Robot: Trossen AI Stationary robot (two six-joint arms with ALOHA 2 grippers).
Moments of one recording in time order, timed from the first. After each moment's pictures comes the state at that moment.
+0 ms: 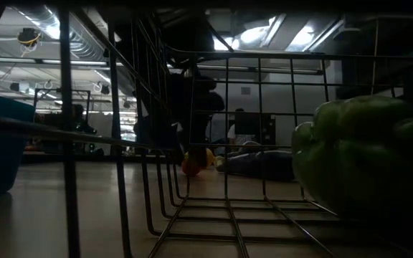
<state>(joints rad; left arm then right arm) -0.07 1.91 1.10 -0.31 -0.36 -0.73 0.45 1.36 1.28 -0.79 0.23 0.25</state>
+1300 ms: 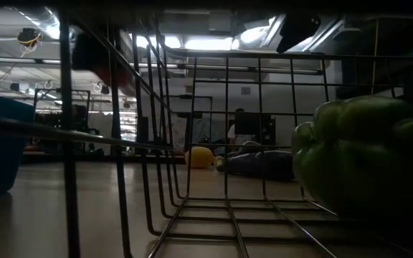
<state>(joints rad) -0.29 1.50 1.10 -0.71 0.05 -0.91 0.16 1.36 1.28 -0.84 0.25 0.26</state>
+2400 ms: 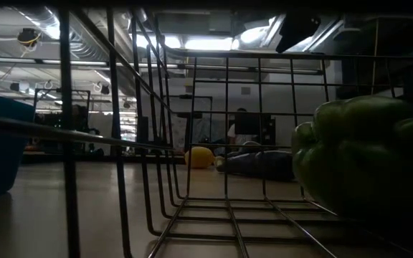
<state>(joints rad) -0.69 1.56 1.10 -0.70 -0.01 -1.31 0.16 1.36 1.28 -0.84 0.25 0.26</state>
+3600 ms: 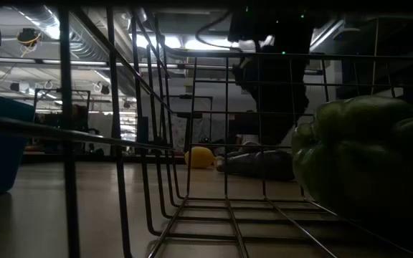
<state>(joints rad) -0.67 1.56 1.10 -0.70 0.00 -1.31 0.03 1.80 1.28 -0.80 0.08 0.58</state>
